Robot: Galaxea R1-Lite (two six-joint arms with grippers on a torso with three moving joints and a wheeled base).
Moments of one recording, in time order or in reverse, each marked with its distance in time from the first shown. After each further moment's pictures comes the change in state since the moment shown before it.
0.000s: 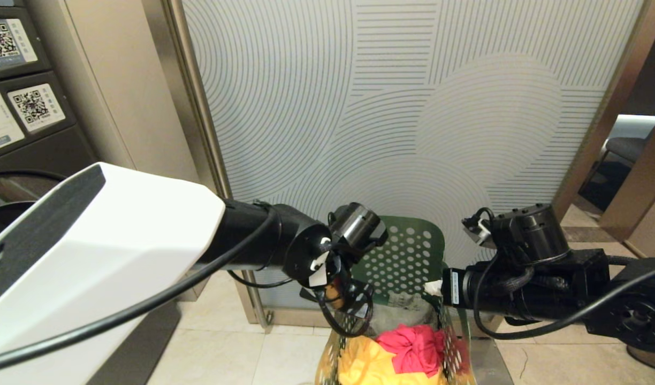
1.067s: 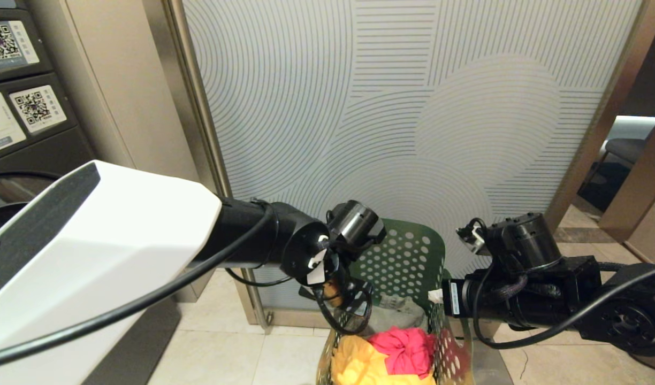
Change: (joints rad) left arm 0.007 -0.005 -0.001 -0.001 -0.006 0.000; right arm 0.001 0.024 0.022 0.002 -0.043 -0.078
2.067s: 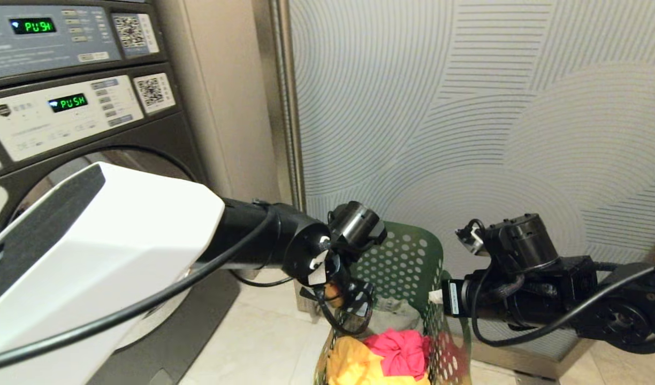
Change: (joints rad) left arm 0.000 0.008 -0.005 -0.002 -0.004 0.003; right arm -0.008 0.013 -0.004 0.003 -0.002 0.000
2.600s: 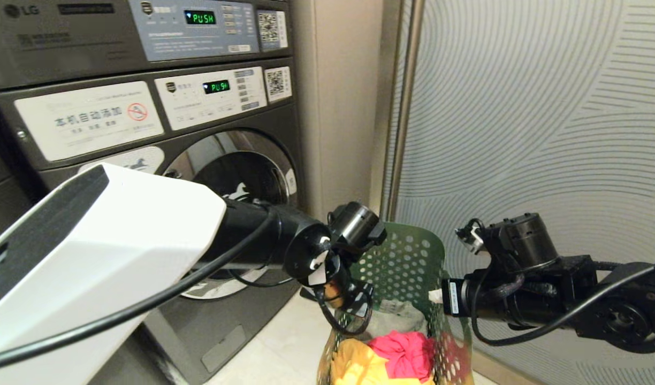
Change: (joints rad) left arm 0.001 0.001 0.001 0.000 -0.001 0.000; right arm 0.000 0.000 -0.003 0.001 0.000 0.002
